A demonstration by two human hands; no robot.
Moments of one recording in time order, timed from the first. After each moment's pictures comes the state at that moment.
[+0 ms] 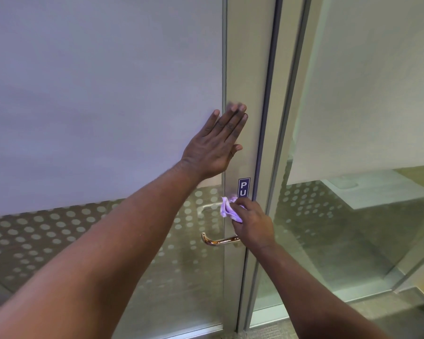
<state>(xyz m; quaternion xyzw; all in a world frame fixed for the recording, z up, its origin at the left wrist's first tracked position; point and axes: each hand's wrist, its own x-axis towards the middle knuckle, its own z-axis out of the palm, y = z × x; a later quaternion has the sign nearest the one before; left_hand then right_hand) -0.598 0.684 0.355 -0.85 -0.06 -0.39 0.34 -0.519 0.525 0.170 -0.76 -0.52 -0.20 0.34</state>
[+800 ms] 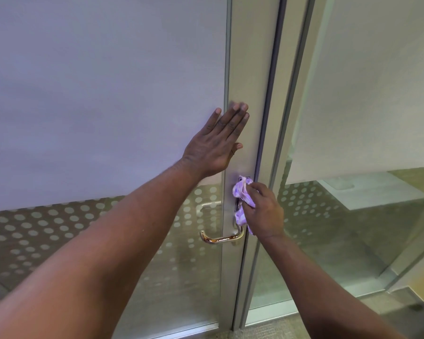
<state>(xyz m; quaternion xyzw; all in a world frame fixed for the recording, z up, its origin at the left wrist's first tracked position) -0.592 0.691 0.351 -0.85 -0.05 -0.40 0.33 -0.501 0.519 0.196 -0.77 -0.44 -0.22 0.40</state>
